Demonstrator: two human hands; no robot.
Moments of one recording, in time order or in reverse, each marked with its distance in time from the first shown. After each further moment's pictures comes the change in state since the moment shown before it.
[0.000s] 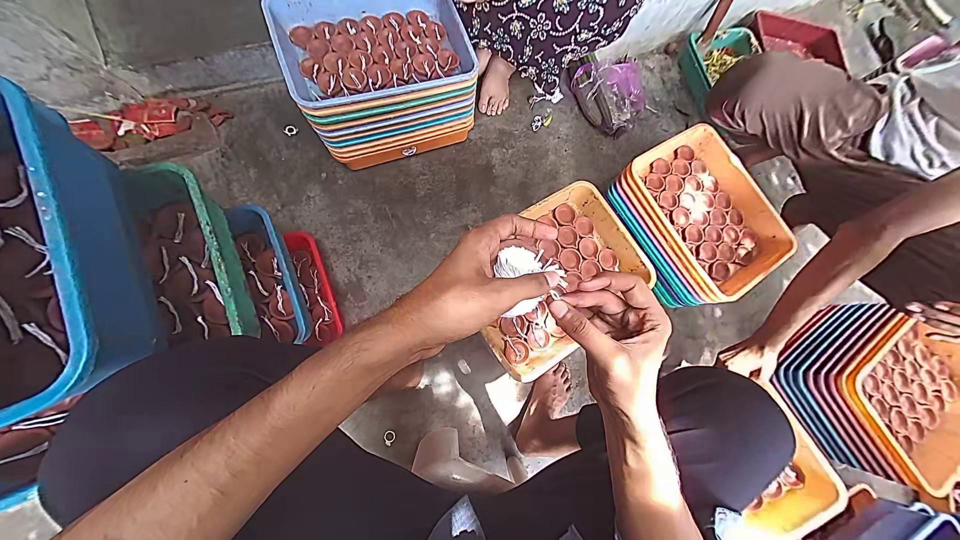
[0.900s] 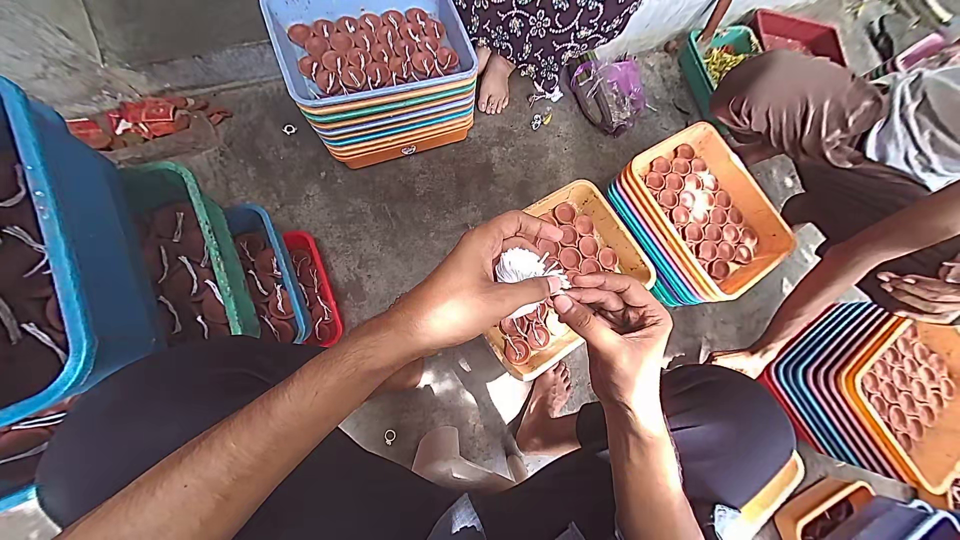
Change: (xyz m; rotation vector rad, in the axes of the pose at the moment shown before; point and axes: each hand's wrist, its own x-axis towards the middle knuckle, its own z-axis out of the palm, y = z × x) left_hand 0.003 -0.005 -0.002 0.104 -0.040 0.165; right_hand 0.002 0.000 -0.004 -0.025 0.023 0.053
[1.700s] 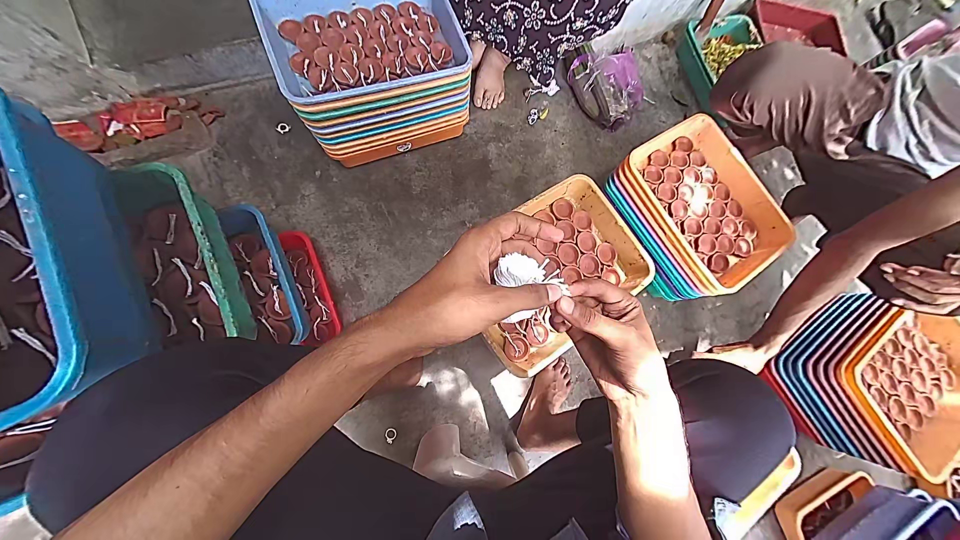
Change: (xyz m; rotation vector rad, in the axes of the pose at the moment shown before) left_hand 0.000 0.000 0.000 -0.091 -0.066 -0.050; right_hand 0.004 0.000 -0.011 0.395 -0.121 0.359
